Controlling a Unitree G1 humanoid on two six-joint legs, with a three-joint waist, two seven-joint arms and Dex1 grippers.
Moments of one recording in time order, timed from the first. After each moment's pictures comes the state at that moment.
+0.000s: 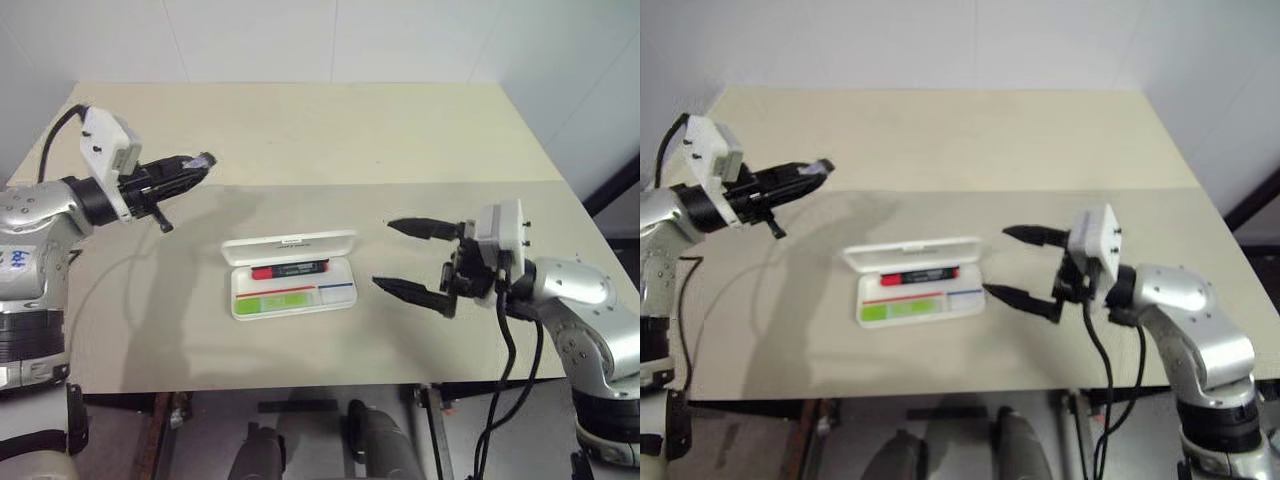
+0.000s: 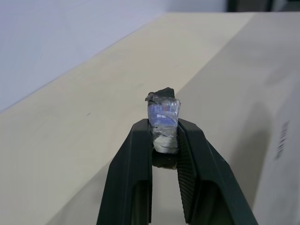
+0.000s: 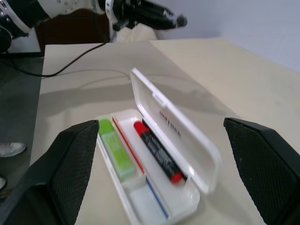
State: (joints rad) left arm -0.67 0.82 0.19 0.07 -0.42 0.41 -0.91; right arm -0.23 -0.67 -0.15 -0.48 0.61 0.47 1.02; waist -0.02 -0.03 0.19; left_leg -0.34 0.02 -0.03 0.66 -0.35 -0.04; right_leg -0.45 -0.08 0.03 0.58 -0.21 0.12
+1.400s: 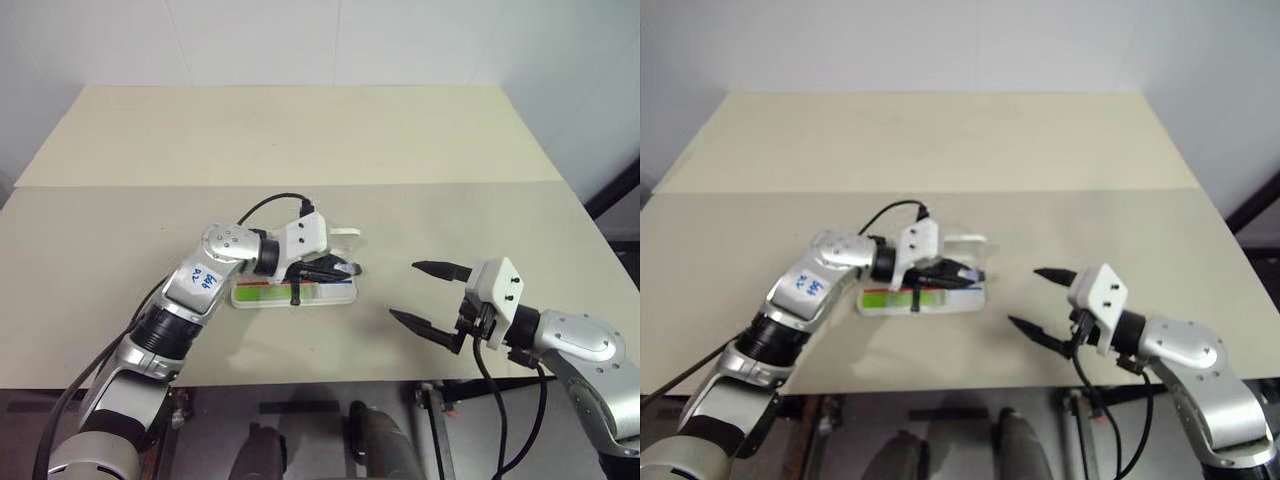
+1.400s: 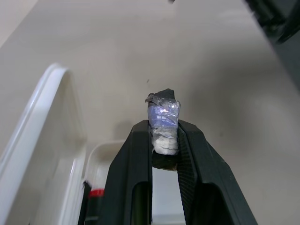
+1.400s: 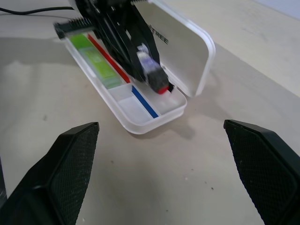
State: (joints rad) left arm -0.73 0.50 -0.36 0.02 -0.16 0.39 -1.02; right arm 0.00 -0.71 -0.12 -0.55 0.45 0.37 0.82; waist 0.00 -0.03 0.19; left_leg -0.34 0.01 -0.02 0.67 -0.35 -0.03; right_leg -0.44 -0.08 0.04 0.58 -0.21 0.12
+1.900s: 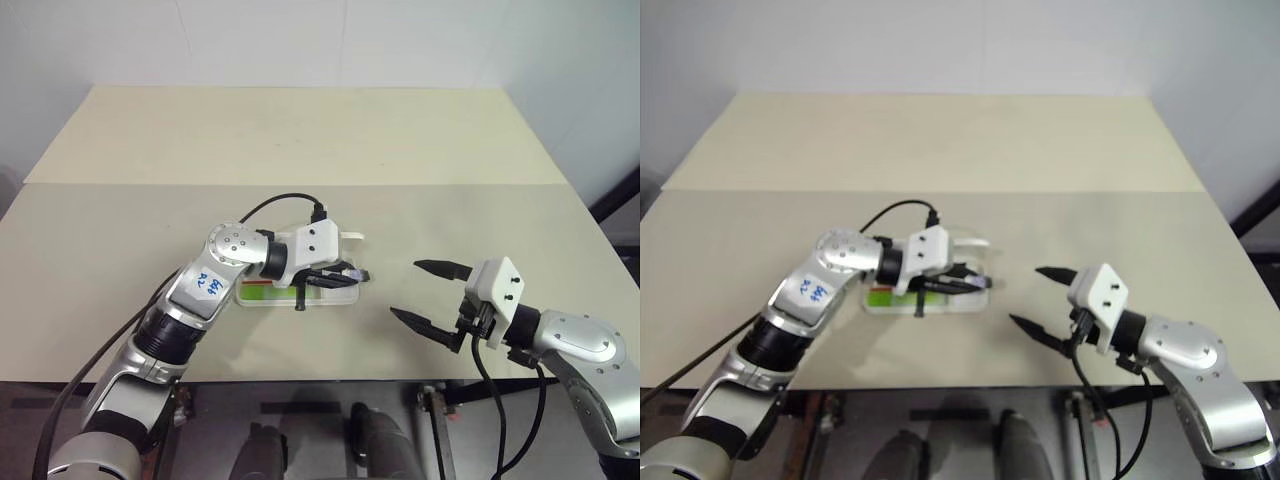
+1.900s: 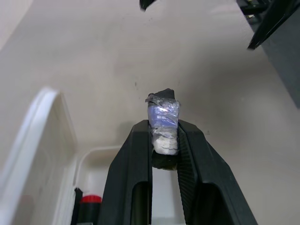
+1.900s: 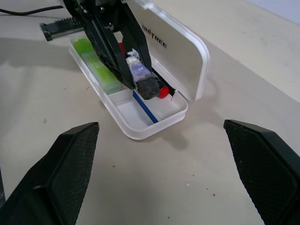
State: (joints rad) left arm -0.72 0.50 -0.35 -0.12 -0.13 0.46 -1.02; right arm -0.01 -0.71 -0.12 -0.55 0.44 0.37 0.81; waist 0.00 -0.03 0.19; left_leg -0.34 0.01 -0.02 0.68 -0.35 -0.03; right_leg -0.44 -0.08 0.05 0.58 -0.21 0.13
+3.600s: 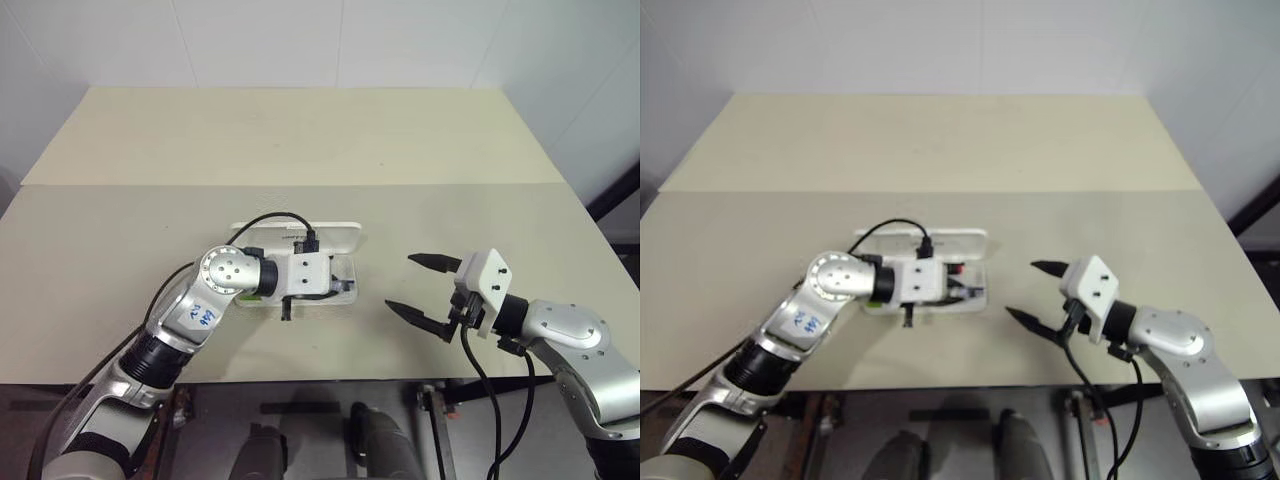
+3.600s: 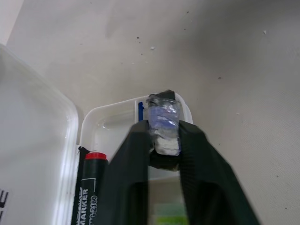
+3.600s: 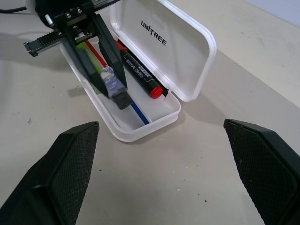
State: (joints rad) left arm -0.59 0.56 -0.39 -0.14 0.06 0.26 -0.94; right arm -0.08 -0.70 -0.07 -0.48 0.40 0.35 0.81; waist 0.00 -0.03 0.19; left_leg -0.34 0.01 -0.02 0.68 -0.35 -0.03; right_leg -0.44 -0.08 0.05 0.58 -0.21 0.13
